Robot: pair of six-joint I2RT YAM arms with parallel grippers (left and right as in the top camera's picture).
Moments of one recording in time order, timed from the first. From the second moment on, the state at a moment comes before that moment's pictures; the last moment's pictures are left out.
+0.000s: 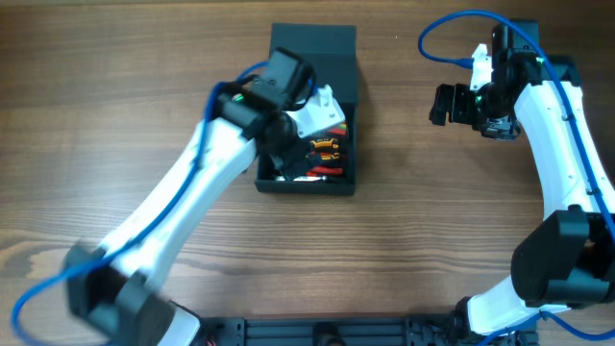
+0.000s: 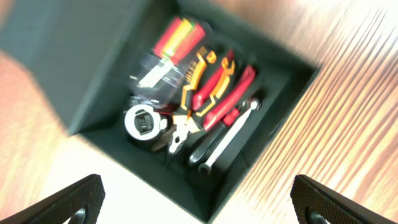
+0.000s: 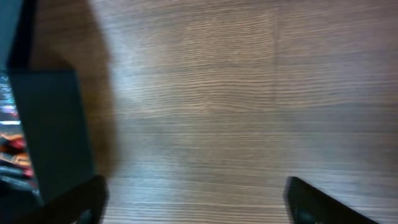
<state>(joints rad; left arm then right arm) -0.54 1.64 1.53 -1.05 0.07 0.54 -0.05 1.76 1.53 -1.11 -0.15 0.08</state>
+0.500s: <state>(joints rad) -0.09 1.47 1.53 -0.82 0.30 -0.09 -0.05 1.76 1.53 -0.96 -0.43 0.19</state>
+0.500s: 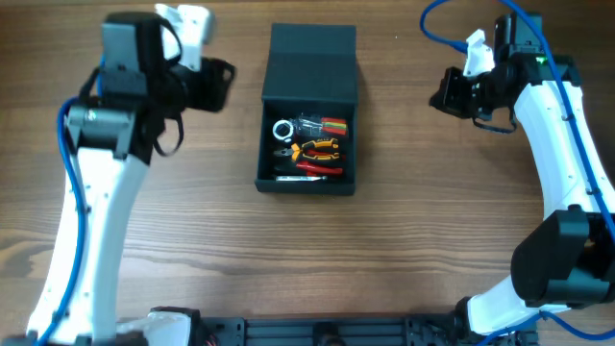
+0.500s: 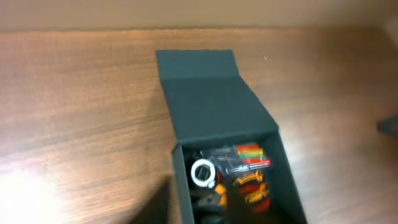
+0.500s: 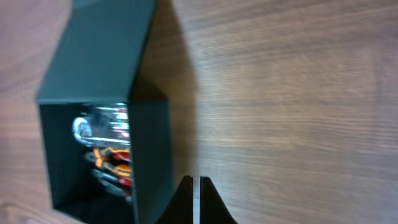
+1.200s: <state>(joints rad) 0.05 1.97 1.53 -0.28 0.80 -0.55 -0.05 2.13 1.91 -0.92 -0.79 0.26</state>
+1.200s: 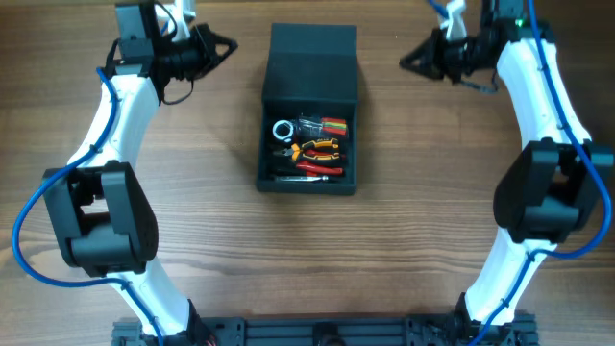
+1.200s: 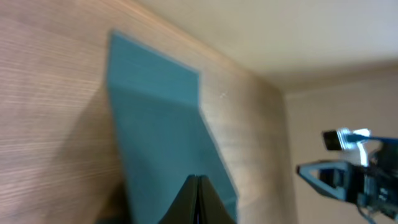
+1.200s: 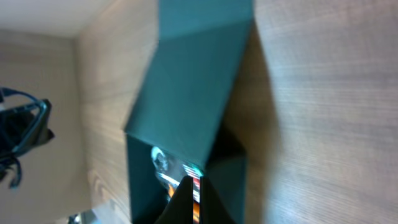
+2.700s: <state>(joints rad) 0.02 2.32 1.62 -0.24 1.09 -0.50 -0.08 2.43 2.06 -1.06 -0.91 0.10</state>
